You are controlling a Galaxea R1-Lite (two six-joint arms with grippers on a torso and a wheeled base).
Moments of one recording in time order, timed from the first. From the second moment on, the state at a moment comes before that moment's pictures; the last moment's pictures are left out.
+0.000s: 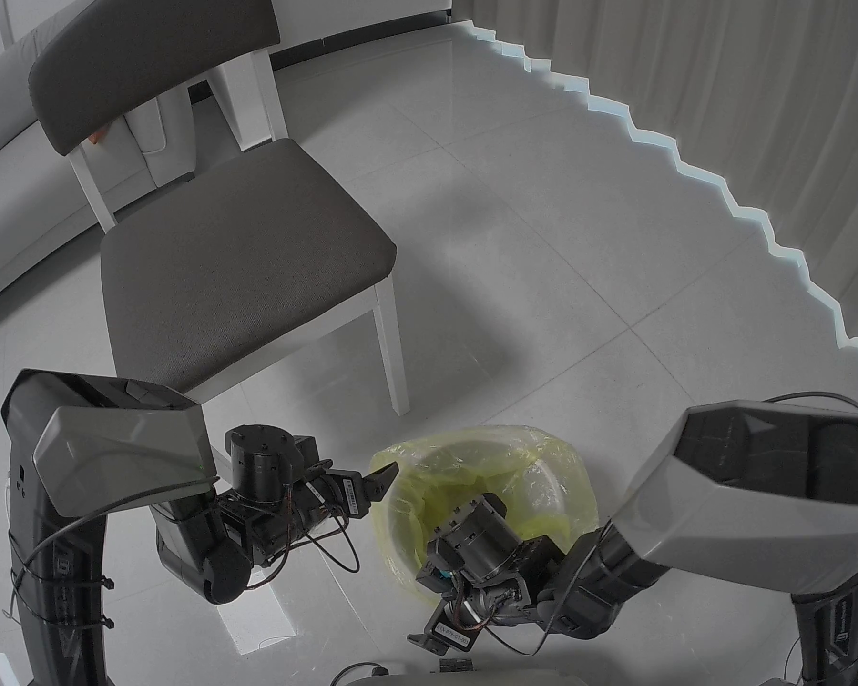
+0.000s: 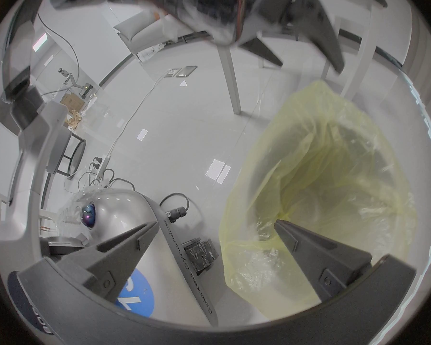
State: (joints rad) left arm -0.44 2.32 -0.61 -1.32 -0.05 -0.30; right arm 0.89 2.37 -1.01 -0.40 0.03 -0.20
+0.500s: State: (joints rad) left arm -0.43 2.37 -0.59 -1.31 -0.03 -0.21; right arm 0.83 2.06 -0.85 -0.39 0.01 -0.13
